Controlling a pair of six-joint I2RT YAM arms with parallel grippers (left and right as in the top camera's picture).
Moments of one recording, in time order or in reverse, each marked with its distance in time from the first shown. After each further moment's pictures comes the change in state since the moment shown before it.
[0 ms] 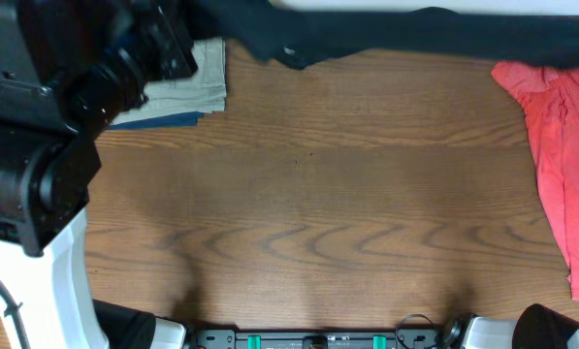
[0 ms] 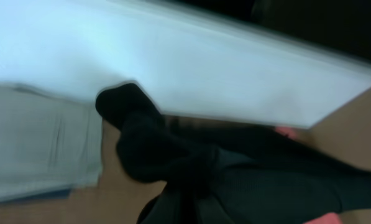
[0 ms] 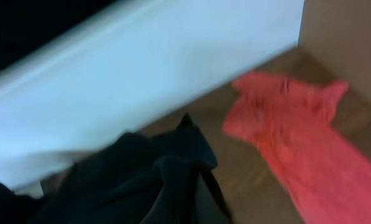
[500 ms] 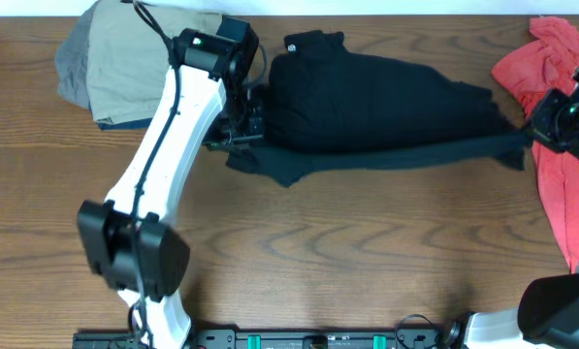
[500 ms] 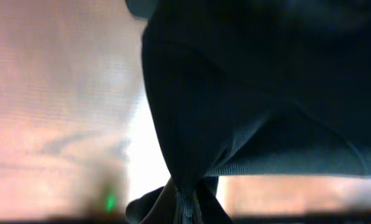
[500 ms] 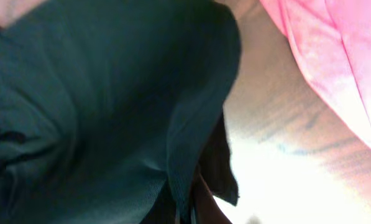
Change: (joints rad) left arm -0.061 0.286 -0.584 -0.195 0.024 0.000; right arm 0.045 0.095 -0.588 -0.029 0.064 -0.013
